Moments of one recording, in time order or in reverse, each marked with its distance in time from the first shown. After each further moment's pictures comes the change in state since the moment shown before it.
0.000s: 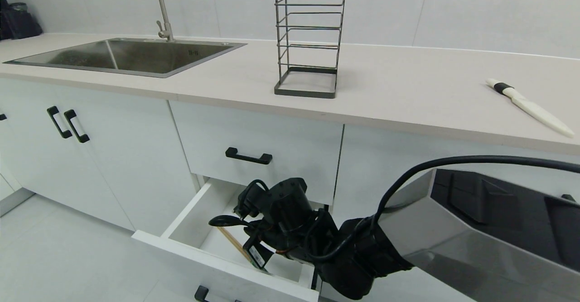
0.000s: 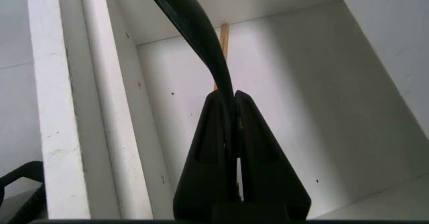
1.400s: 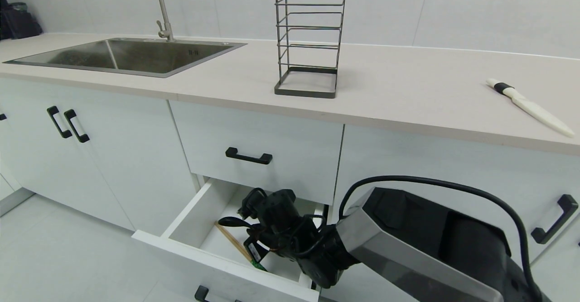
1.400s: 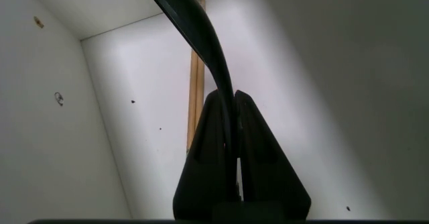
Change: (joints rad) left arm 0.000 0.000 0.000 0.000 0.000 0.000; right arm -0.047 0.257 -0.211 -0.017 -0.006 0.065
